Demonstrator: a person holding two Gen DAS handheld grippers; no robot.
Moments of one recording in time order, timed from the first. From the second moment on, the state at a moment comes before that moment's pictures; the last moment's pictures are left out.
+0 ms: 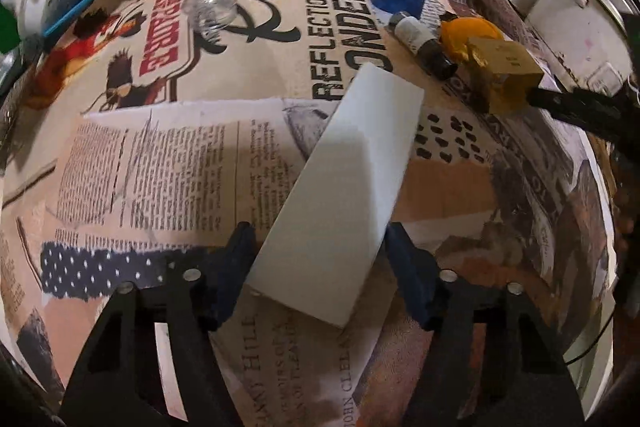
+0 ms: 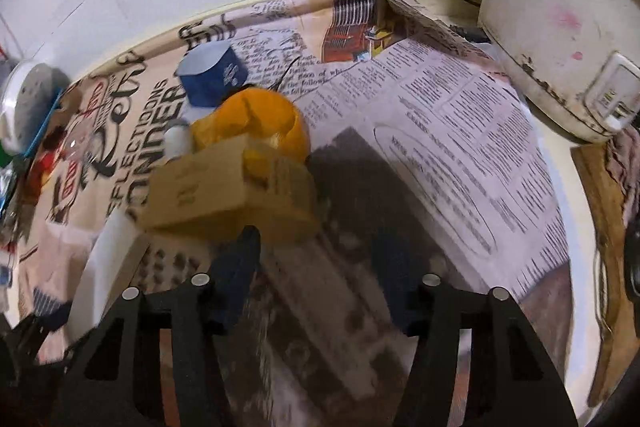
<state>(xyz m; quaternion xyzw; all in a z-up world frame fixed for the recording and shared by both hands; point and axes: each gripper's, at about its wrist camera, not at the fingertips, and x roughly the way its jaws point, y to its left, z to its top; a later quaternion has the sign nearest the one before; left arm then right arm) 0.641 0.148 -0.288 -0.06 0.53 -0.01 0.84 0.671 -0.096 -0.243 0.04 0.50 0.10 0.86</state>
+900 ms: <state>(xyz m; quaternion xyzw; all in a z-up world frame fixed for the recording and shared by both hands) 0.587 0.066 -0.200 -0.08 0.44 0.01 0.89 0.589 -0.171 -0.171 0.08 0.43 0.17 0.88</state>
